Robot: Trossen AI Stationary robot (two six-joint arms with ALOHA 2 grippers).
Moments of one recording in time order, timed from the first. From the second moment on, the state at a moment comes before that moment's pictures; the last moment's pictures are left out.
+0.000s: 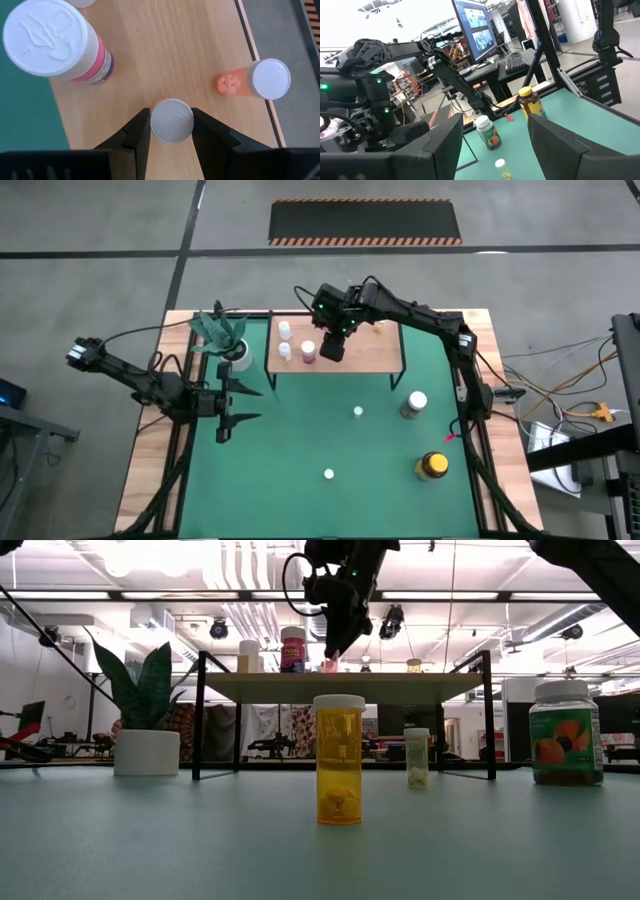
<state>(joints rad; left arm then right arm) -0.41 0.61 0.48 0.23 -0.34 0.45 -0.34 2.09 2.21 -1.25 0.02 -0.09</state>
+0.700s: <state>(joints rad) -0.41 0.61 0.48 0.23 -0.34 0.45 -0.34 2.09 2.21 -1.23 0.03 -0.08</state>
